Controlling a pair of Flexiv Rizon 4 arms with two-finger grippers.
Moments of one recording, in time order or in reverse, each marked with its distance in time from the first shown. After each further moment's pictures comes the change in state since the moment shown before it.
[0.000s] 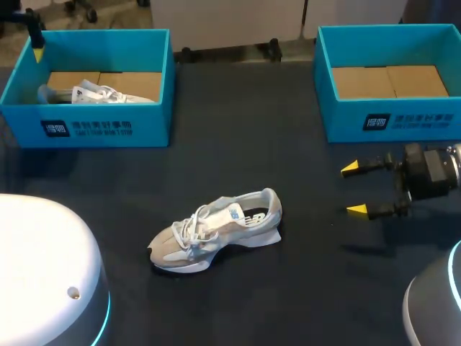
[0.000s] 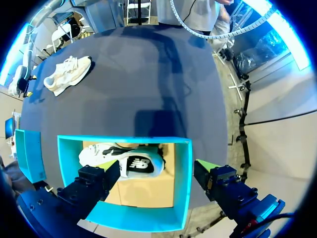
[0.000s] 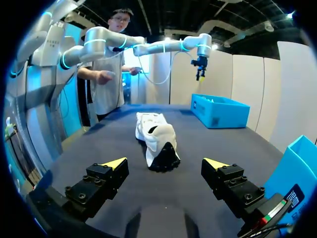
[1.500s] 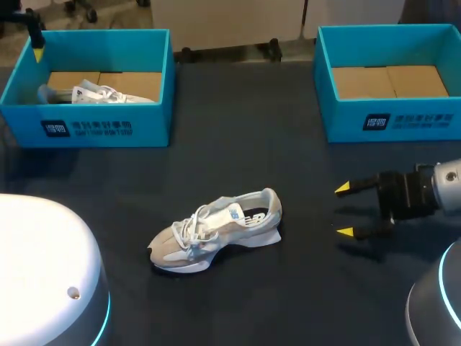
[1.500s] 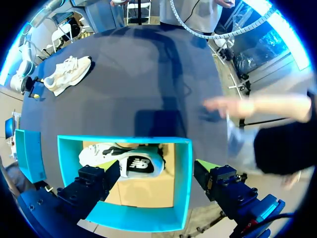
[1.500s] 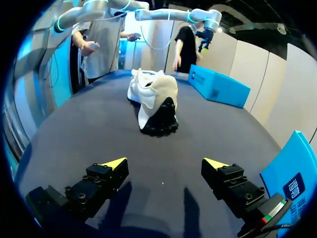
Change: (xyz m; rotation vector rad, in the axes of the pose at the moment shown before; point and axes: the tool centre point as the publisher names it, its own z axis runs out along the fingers) left arm 0.000 0.000 0.000 0.000 0.000 0.000; right arm 0.002 -0.067 0.024 0.248 -0.095 -0.095
